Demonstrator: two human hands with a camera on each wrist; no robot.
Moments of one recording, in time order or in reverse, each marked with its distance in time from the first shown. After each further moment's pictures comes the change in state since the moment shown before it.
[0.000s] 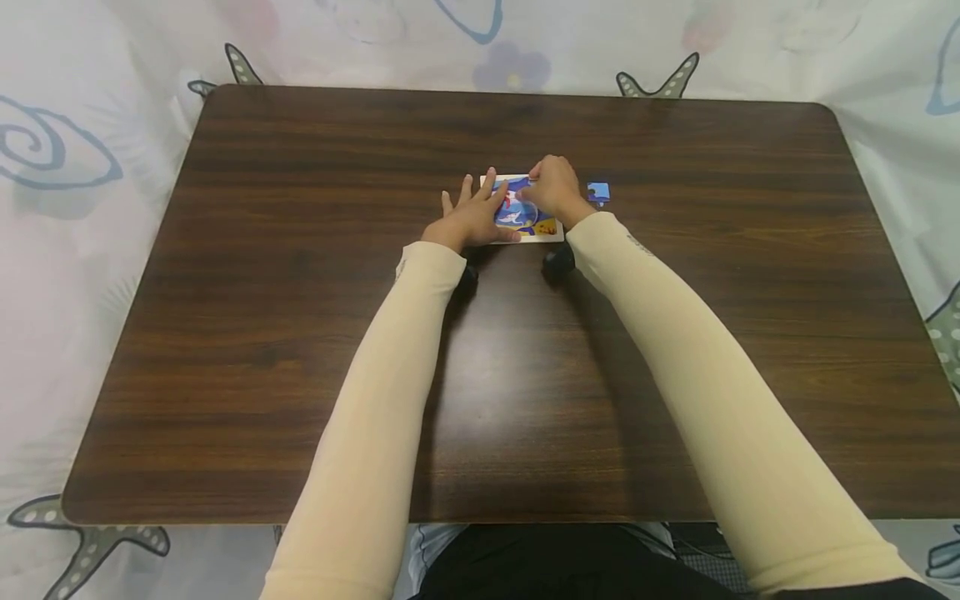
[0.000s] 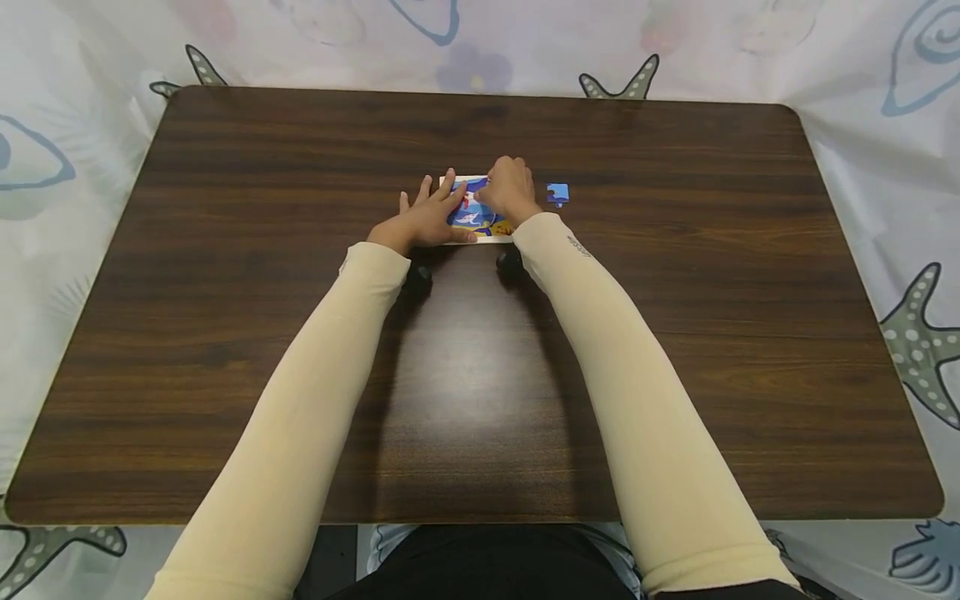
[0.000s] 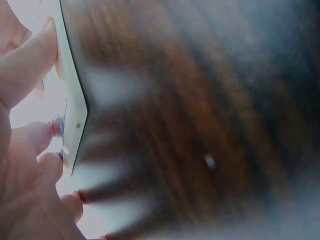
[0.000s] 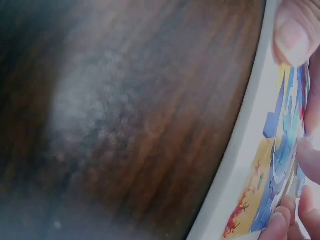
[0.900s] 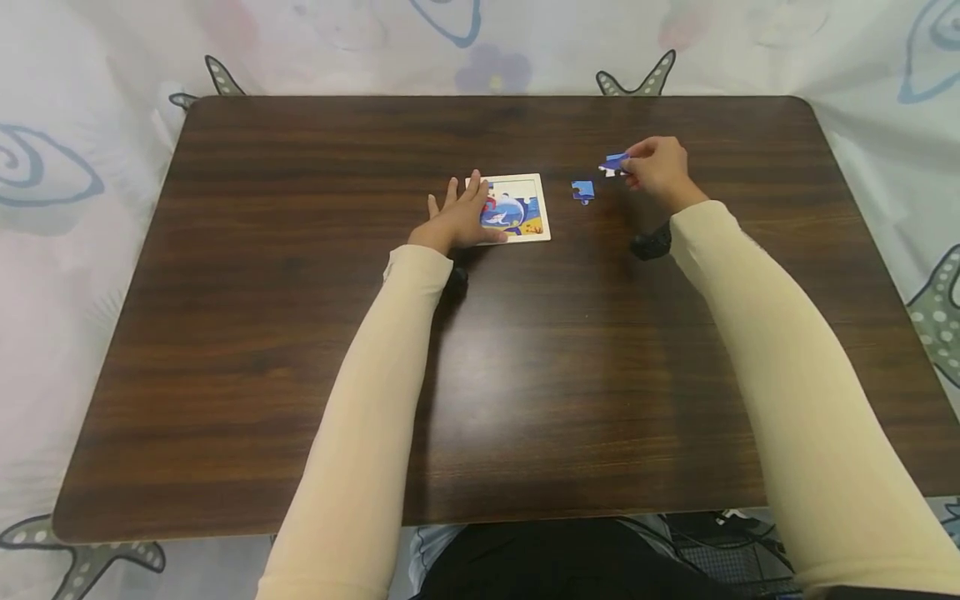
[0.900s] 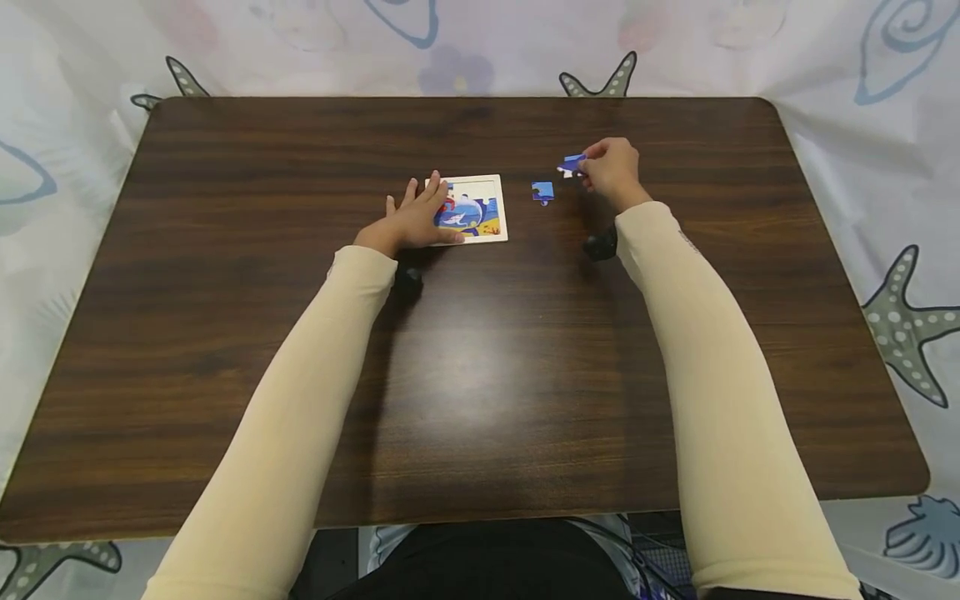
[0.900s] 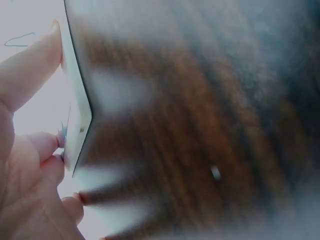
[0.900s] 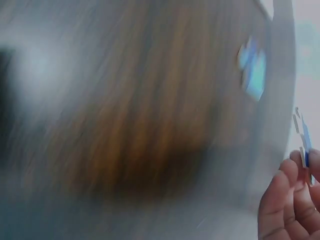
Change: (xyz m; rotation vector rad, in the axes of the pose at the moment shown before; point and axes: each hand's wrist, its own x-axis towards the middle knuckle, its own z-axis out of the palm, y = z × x) left_hand 0.001 0.003 0.001 -0.035 0.013 0.011; right_hand -0.012 0.109 -0.095 0.353 0.156 0.099
